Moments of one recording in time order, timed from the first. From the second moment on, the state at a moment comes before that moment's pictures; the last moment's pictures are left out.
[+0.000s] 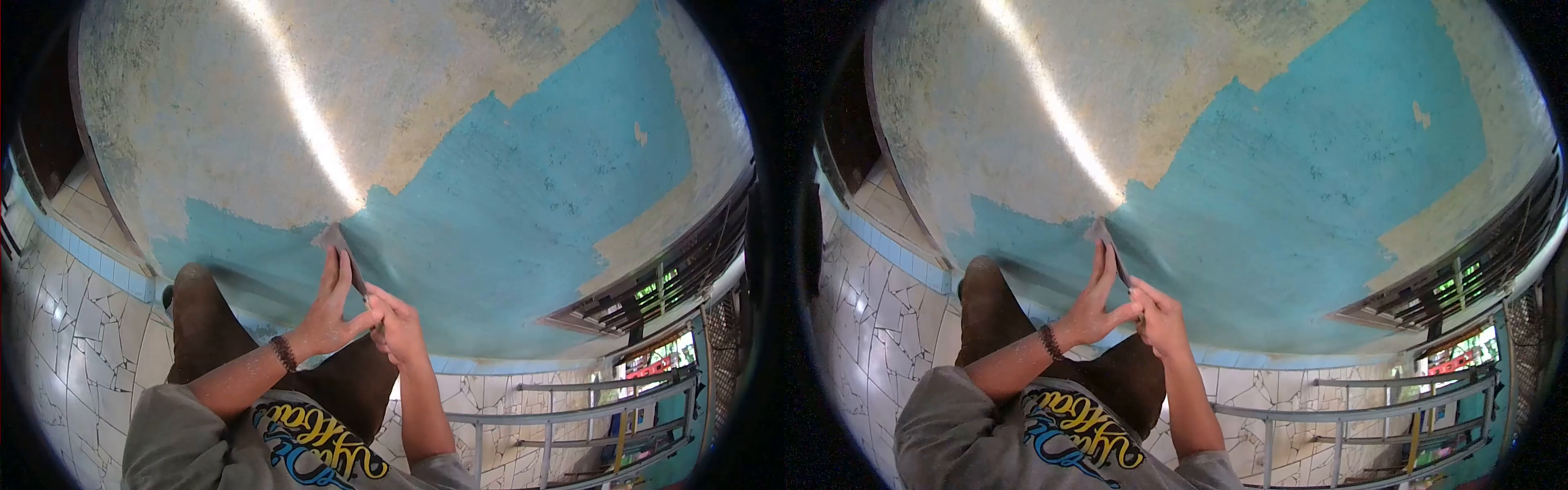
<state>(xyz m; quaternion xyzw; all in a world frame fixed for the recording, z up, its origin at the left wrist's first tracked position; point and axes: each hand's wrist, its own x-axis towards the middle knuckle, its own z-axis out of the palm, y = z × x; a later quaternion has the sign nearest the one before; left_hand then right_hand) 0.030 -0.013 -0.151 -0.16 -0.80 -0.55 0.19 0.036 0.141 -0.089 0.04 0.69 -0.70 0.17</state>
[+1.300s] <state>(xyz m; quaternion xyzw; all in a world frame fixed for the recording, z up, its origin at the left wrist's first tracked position) 0.030 -0.023 -0.135 -0.17 -0.78 -0.58 0.17 0.031 0.130 -0.065 0.06 0.71 -0.68 0.19</state>
